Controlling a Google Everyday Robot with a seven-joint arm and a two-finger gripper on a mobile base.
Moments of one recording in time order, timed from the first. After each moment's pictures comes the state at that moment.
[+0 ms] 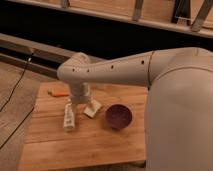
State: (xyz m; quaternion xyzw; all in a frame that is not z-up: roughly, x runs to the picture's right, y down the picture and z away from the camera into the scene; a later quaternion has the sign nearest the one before) arm -0.107 0.103 0.703 -0.26 0.23 0.64 0.68
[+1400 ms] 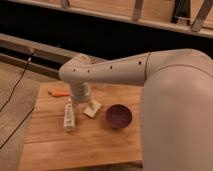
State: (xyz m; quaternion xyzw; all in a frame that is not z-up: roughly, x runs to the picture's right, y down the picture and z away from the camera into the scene) arm -0.116 0.104 0.732 -0.28 0.22 0.62 0.70
